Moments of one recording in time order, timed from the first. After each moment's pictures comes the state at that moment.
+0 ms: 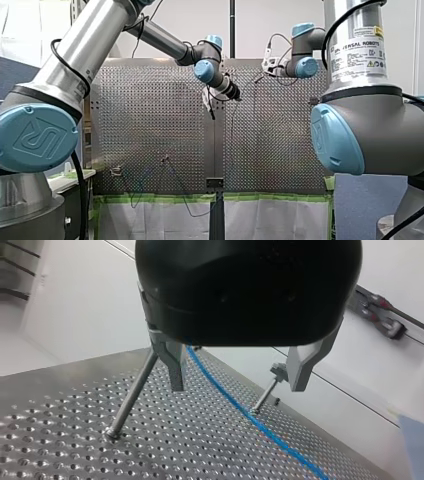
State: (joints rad) left arm -0.63 -2.06 -1.25 -3.18 -1.58 -2.16; right arm 1.79 -1.39 1.63 -0.46 1.17 1.80
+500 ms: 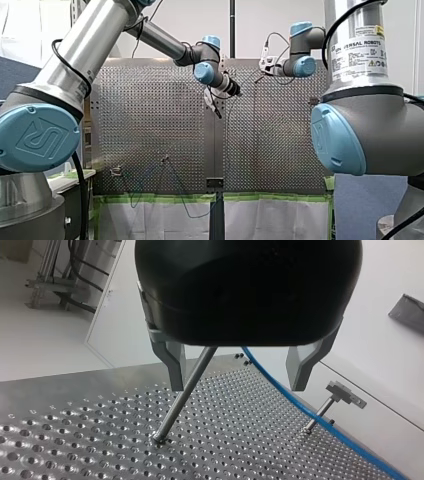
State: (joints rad) left arm -0.62 -2.06 -1.25 -3.09 -1.58 -2.29; right arm 1.81 -1.40 1.63 -0.46 1.15 1.80
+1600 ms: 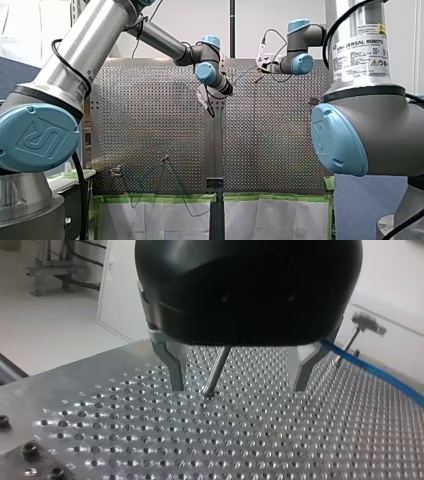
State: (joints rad) left arm -0.62 -2.06 -1.25 -3.07 -1.79 -2.16; right arm 1.83 -1.41 1.63 -0.46 1.13 1.81
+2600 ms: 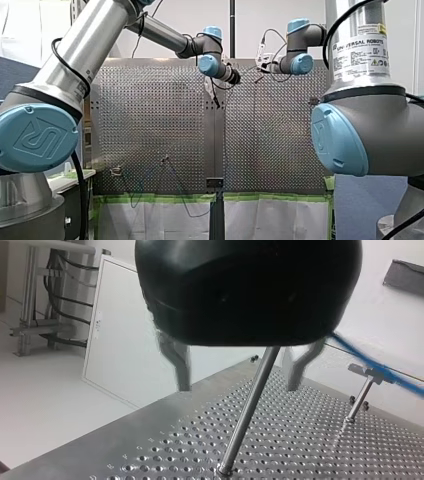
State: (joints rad) left arm -0.63 -2.06 -1.16 -3.07 -1.66 -2.10; right arm 1.84 -1.41 1.63 -0.46 1.13 1.81
